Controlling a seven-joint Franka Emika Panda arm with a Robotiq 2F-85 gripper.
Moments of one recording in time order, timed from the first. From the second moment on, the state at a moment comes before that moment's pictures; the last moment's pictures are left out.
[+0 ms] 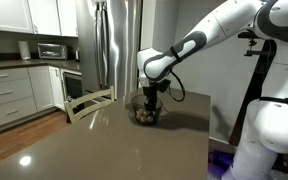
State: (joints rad) arm -0.04 -0.02 -0.08 -2.28 -0.14 2.09 -0.08
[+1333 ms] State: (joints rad) arm -0.04 -0.02 -0.08 -2.27 -0.14 2.08 -0.08
